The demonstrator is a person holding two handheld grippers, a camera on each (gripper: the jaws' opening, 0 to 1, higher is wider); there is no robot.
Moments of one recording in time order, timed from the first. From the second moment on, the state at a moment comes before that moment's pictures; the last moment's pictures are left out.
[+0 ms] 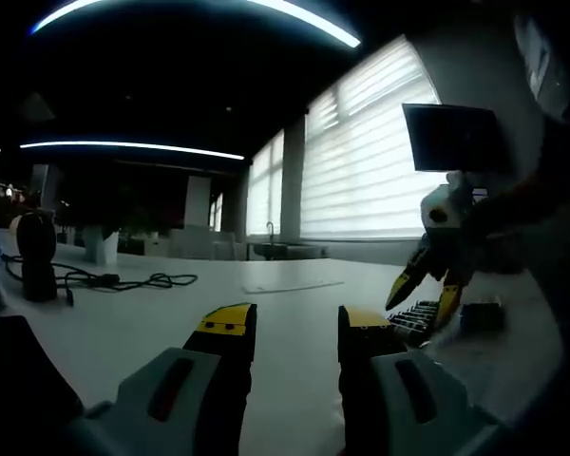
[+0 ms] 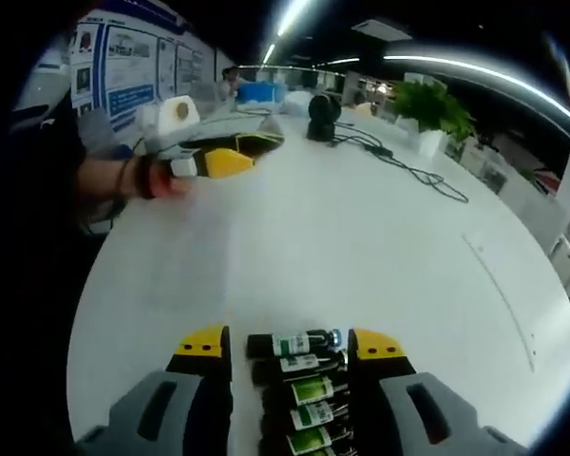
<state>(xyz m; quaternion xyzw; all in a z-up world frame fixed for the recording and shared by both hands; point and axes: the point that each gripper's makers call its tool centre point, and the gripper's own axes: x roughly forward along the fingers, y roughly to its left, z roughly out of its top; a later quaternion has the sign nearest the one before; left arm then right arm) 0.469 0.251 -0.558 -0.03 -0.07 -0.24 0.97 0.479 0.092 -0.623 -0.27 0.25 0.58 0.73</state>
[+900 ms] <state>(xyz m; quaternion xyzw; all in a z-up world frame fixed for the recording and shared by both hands) 0.469 0.252 -0.557 -0.04 -0.07 -0.25 0.97 0.480 0.099 -0.649 -0.31 0.29 0.60 0.68</state>
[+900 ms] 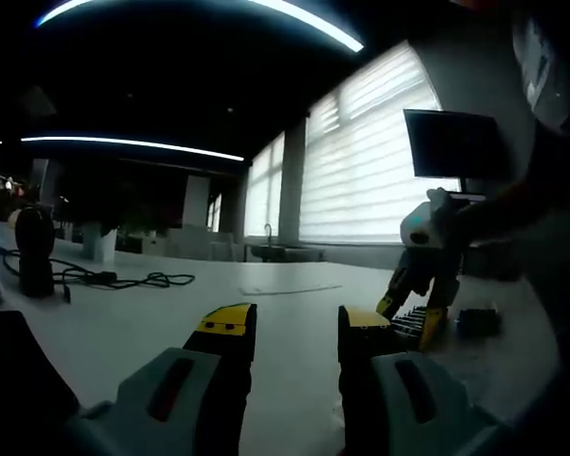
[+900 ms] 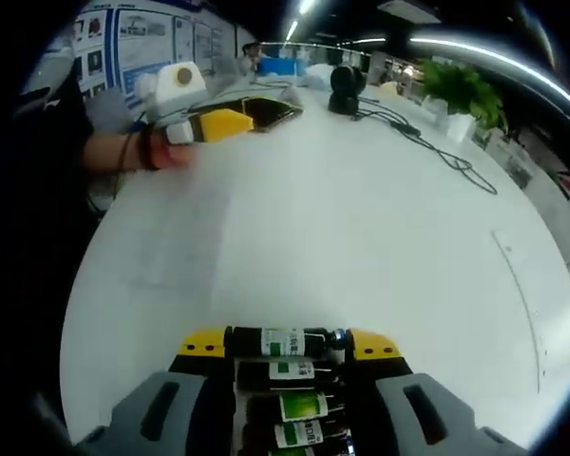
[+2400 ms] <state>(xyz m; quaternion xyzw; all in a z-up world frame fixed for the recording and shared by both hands) 0.470 0.251 -0.558 -0.03 -0.07 -0.25 0.97 0.455 0.100 -0.646 -0.34 0.29 0.61 0.66</state>
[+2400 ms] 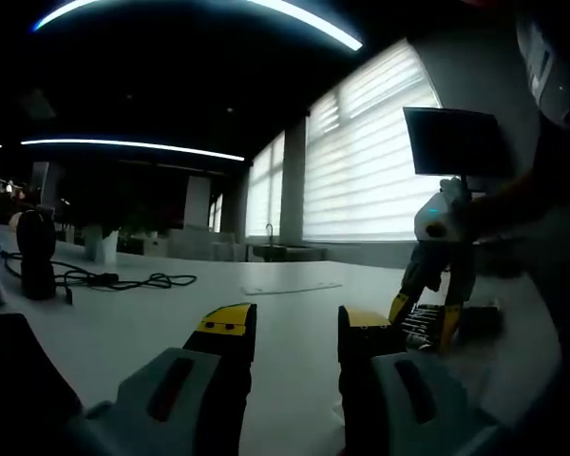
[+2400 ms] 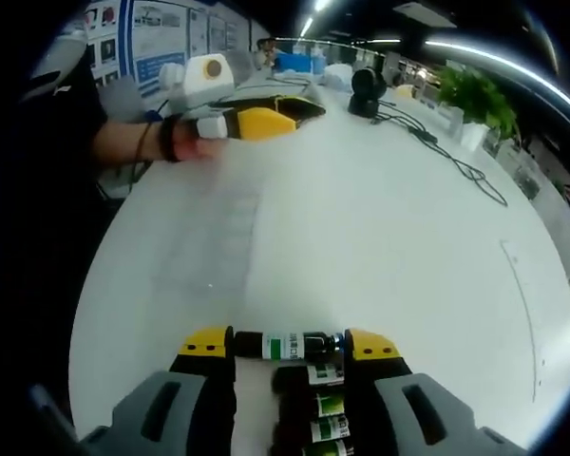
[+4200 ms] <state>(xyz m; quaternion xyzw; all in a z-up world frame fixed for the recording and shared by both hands) 0.468 0.251 -0.558 -0.03 -0.07 -0.24 0.97 0.431 0.028 -0.600 -0.32 0.29 0.58 0.69</state>
